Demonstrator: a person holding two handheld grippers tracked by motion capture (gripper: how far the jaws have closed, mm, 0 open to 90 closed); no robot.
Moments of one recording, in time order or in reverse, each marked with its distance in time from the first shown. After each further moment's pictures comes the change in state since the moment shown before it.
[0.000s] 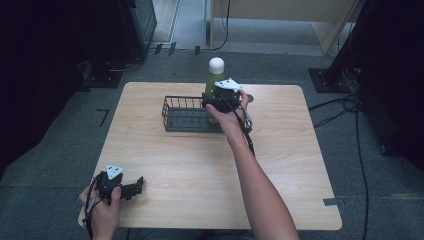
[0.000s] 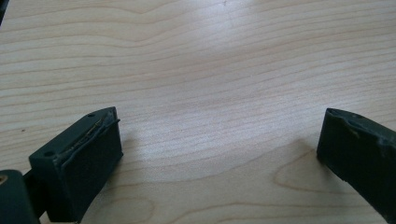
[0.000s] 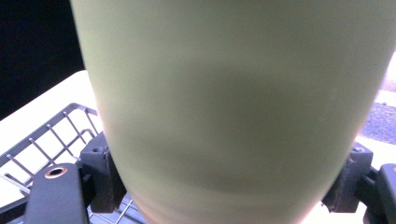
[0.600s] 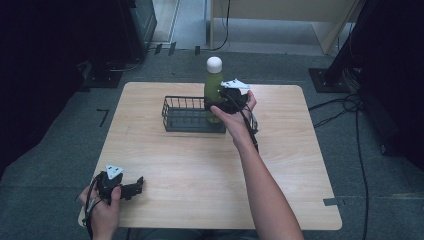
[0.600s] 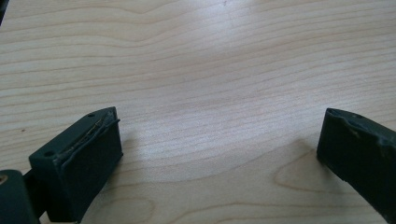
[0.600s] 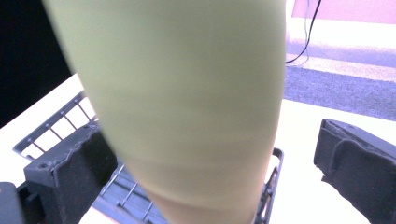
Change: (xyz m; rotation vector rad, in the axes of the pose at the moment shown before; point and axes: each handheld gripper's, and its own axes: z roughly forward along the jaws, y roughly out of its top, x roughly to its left) left arm 0.000 0.000 0.000 0.000 0.000 0.000; right arm -0.014 -0.001 -0.014 0.055 0.050 0.046
